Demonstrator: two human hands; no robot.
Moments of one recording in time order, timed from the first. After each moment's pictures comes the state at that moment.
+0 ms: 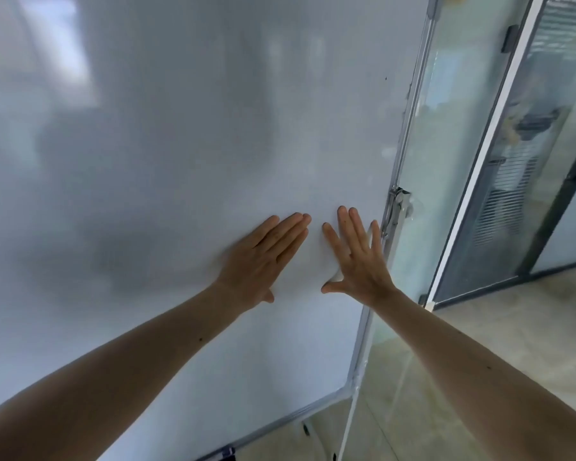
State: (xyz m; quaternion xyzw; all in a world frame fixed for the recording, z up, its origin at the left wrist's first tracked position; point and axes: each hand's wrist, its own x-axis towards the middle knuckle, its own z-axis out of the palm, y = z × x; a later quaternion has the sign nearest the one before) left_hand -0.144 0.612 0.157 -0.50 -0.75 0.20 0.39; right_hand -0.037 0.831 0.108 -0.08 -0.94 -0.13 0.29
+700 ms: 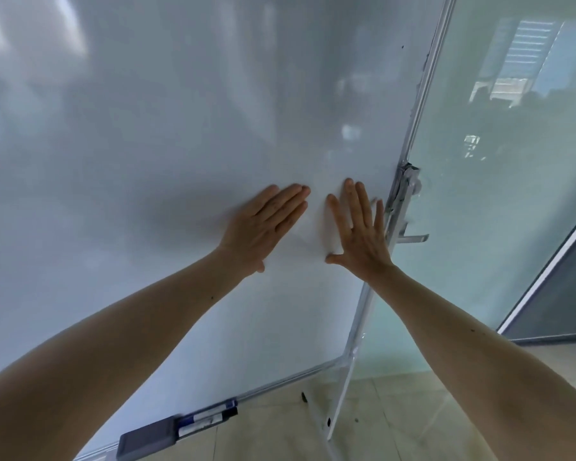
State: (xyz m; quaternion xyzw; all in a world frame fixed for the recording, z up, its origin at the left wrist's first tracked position) left_hand -0.282 0.669 0.159 -0.39 -0.80 0.30 0.36; right_hand -0.226 0.900 0.108 -0.02 -0.95 -0.09 0.31
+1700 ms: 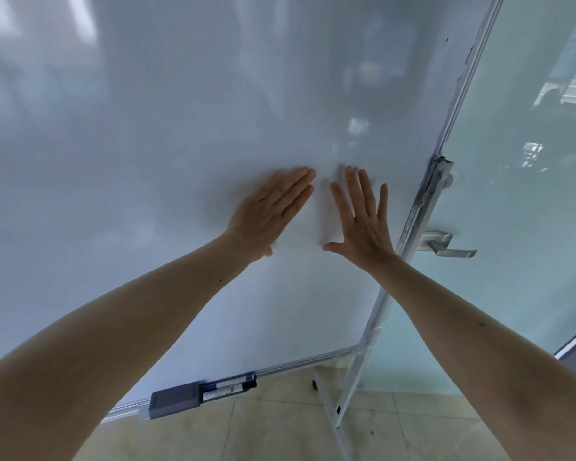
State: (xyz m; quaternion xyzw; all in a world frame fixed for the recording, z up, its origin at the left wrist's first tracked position) left_hand -0.311 0.636 0.163 -0.32 -0.81 0.34 0.37; right_hand -0.286 0.863 0.117 0.07 -0.93 -0.09 0.36
